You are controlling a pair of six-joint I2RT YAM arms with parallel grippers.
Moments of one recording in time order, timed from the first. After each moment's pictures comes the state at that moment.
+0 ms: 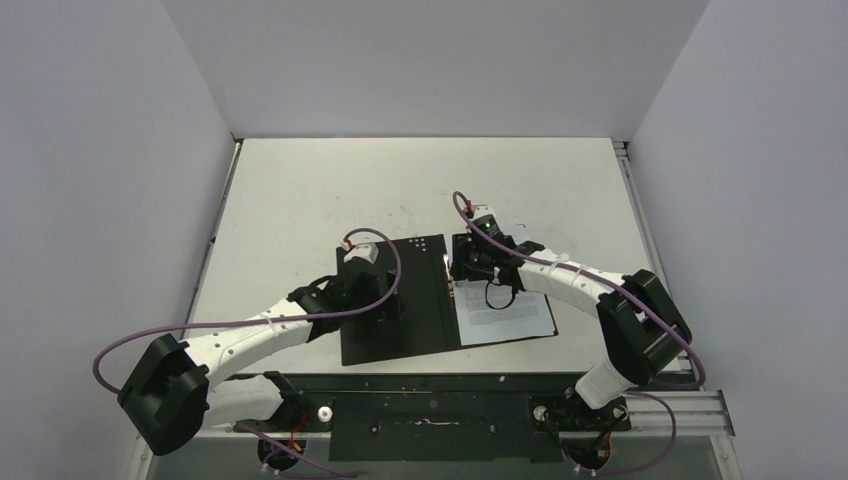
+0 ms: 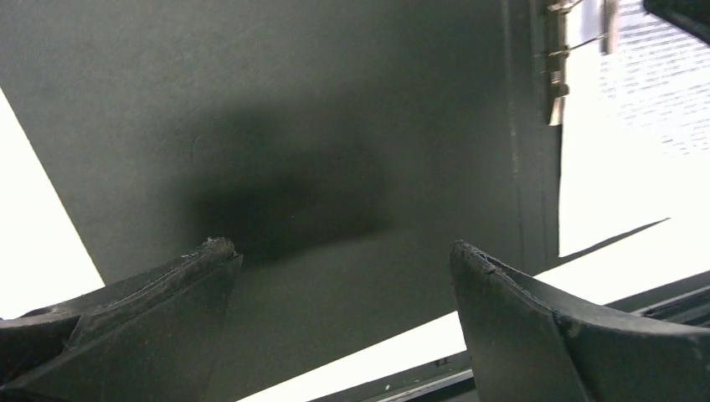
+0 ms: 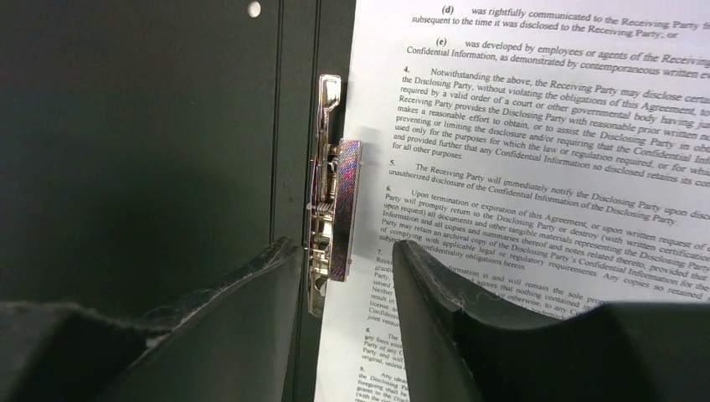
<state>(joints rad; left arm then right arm) -0.76 1.16 0.62 -0.33 -0.15 -0.74 0.63 1.55 0.91 -0.23 0.04 0.46</state>
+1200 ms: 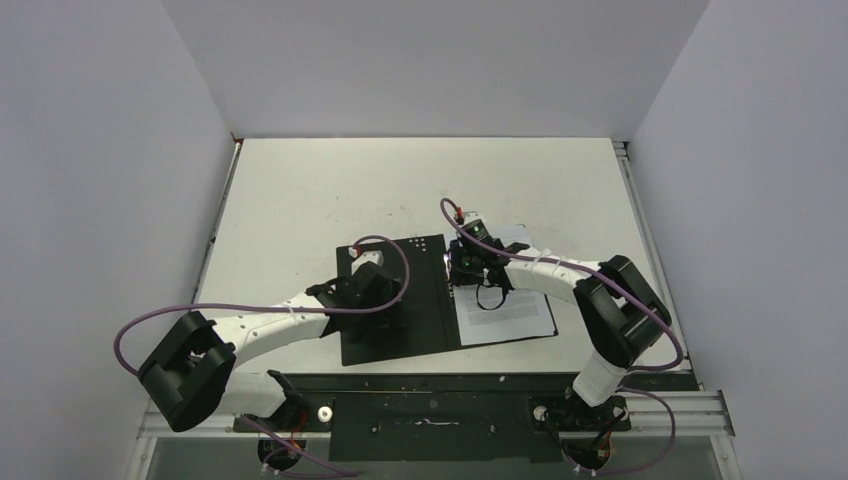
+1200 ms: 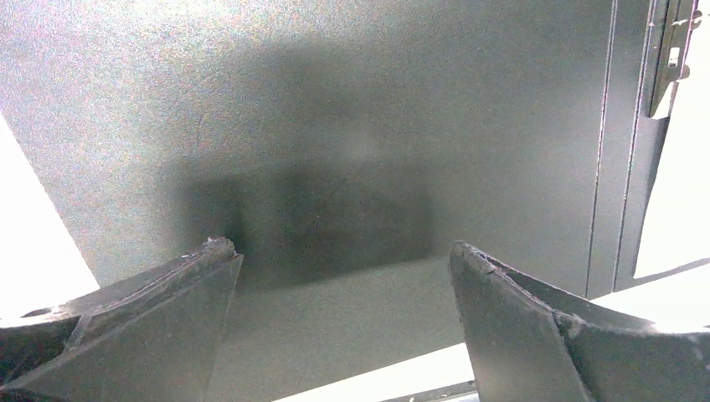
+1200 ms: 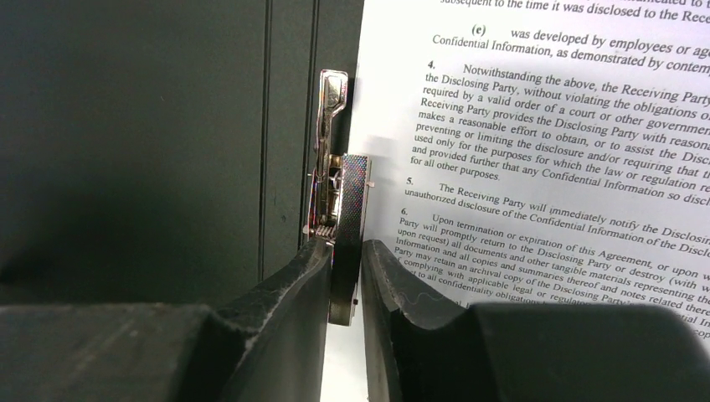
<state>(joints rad) -0.80 1.31 0.63 -0.36 -0.20 -0.77 0.65 1.68 0.93 -0.17 0.03 0.46</state>
